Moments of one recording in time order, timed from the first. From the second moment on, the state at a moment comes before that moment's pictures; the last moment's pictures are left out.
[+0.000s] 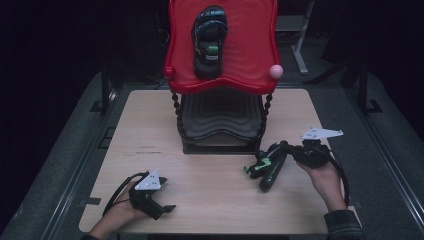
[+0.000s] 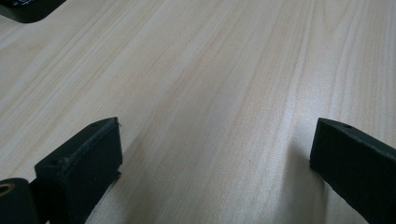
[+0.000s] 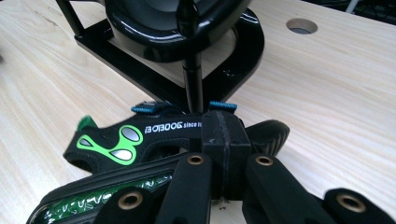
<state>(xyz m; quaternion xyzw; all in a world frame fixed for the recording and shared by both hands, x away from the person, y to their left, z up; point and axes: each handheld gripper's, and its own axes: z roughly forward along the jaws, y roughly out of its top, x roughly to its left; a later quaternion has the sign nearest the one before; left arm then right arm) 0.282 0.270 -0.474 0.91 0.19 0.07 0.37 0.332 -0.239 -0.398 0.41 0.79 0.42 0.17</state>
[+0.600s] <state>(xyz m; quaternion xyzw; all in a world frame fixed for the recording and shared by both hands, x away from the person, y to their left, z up) 0.281 0.270 -0.474 0.91 0.19 0.07 0.37 0.301 -0.289 -0.418 0.45 0.77 0.42 0.15</state>
